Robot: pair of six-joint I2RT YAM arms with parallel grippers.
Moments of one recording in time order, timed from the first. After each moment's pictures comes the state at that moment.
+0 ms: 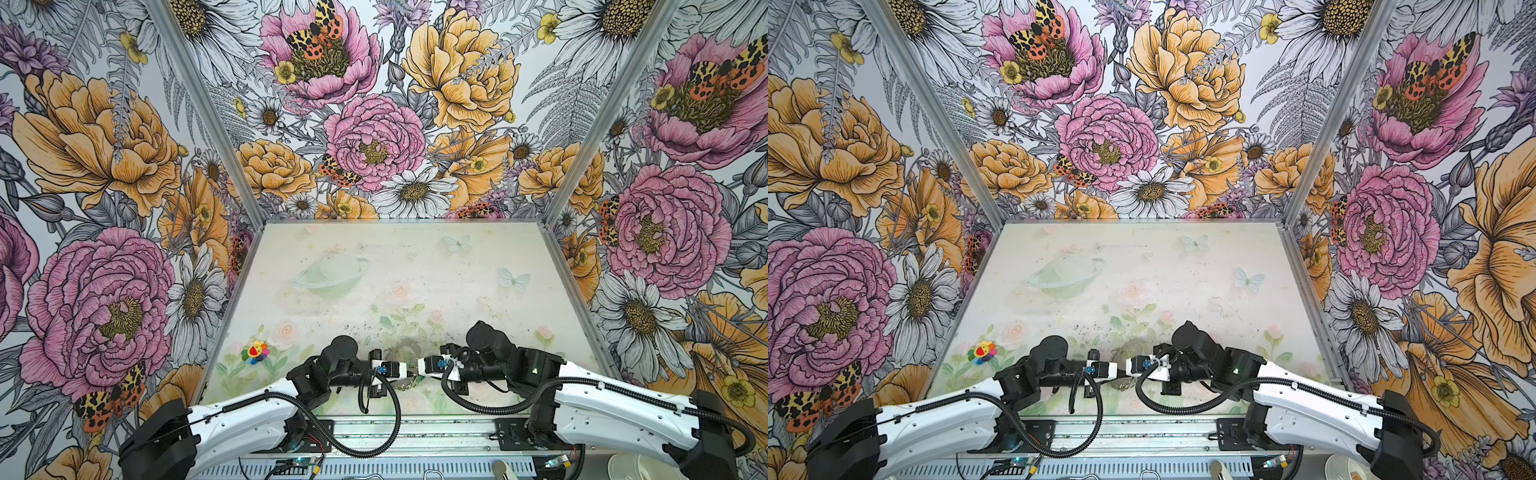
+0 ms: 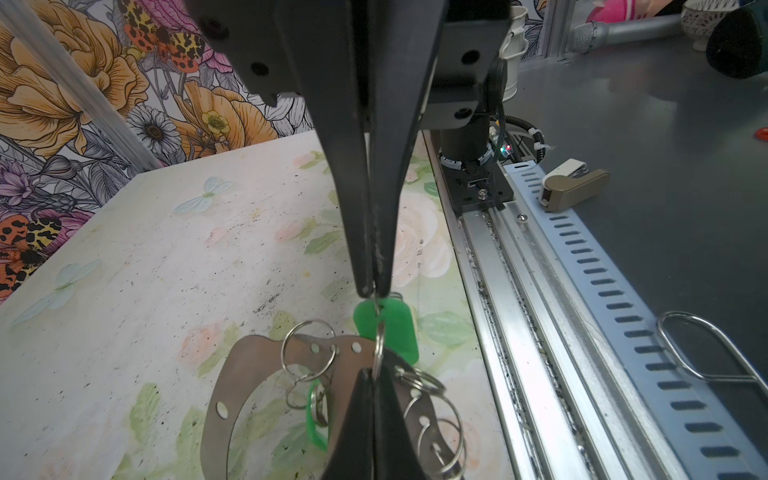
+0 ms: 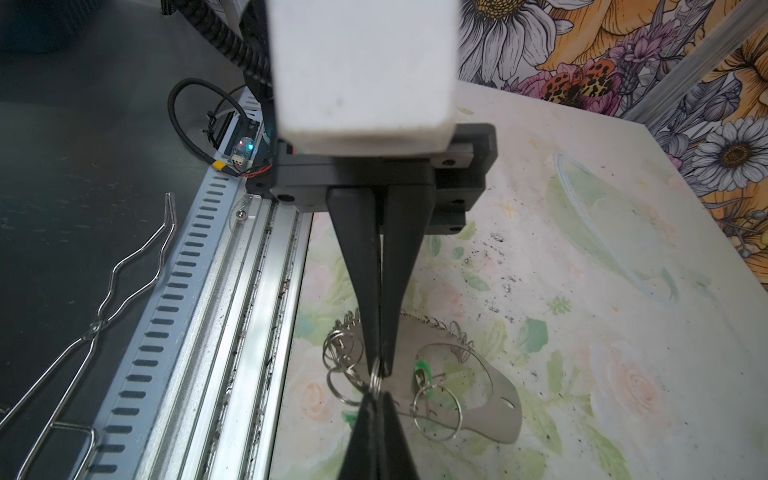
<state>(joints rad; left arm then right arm) -0.94 0.89 0.24 0.26 0.53 0.43 1.05 0.90 0.60 -0.30 -0.37 -0.46</state>
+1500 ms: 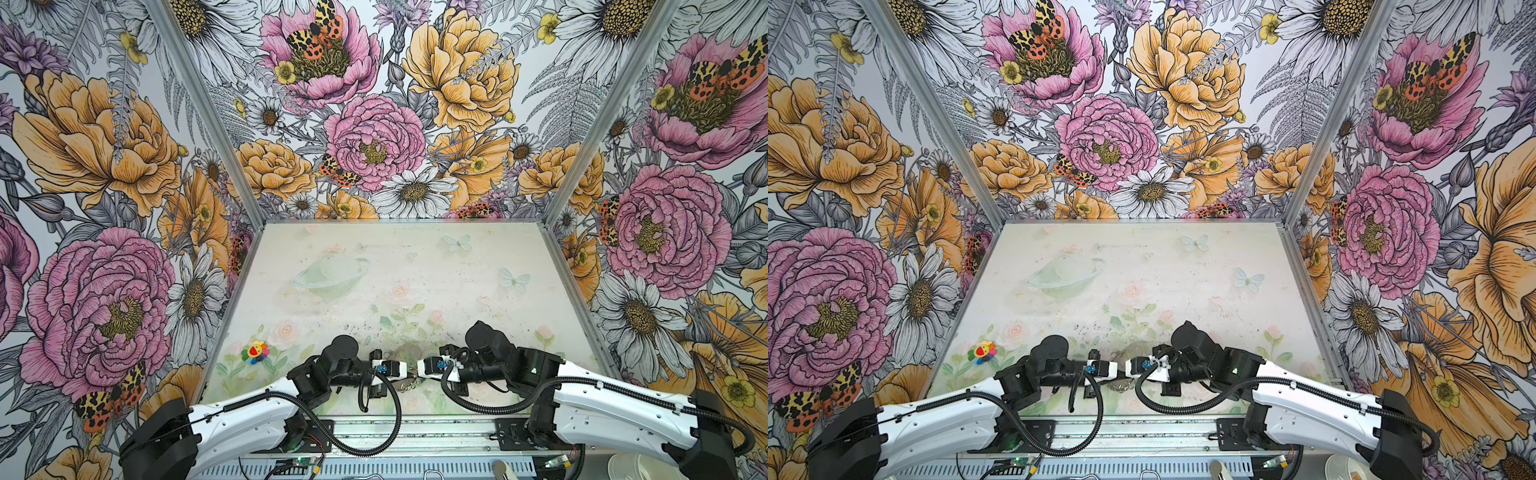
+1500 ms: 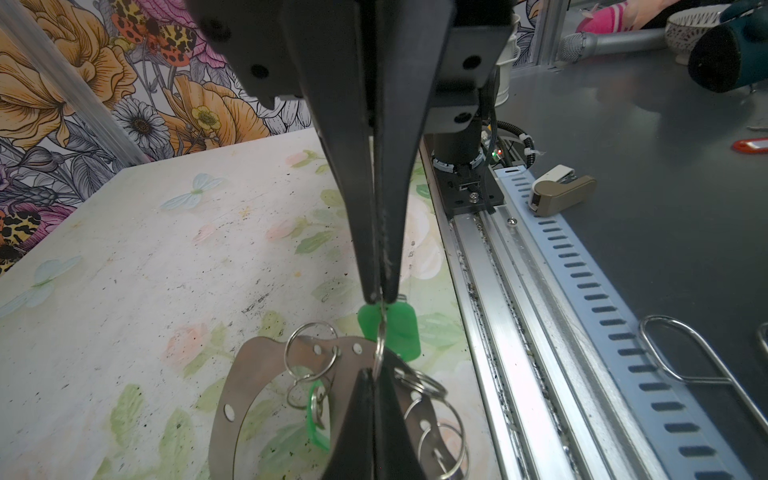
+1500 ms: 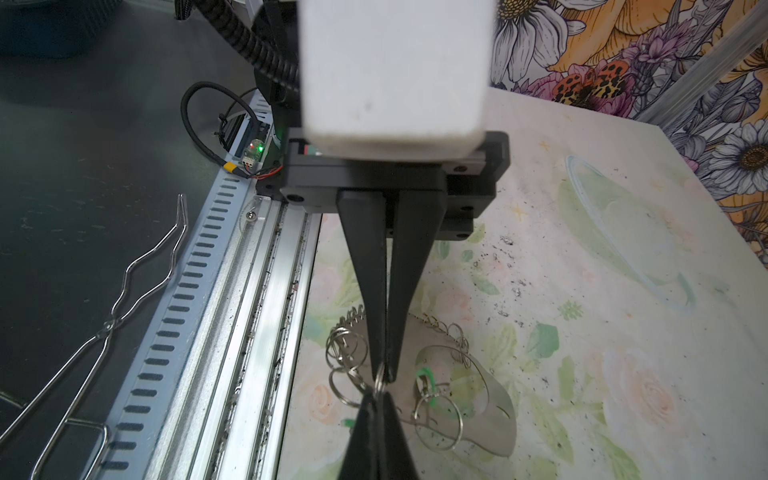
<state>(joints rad) -0.94 0.90 0.25 0.25 0.55 0.40 1.05 0.91 0.60 -0.30 -0.39 -0.46</state>
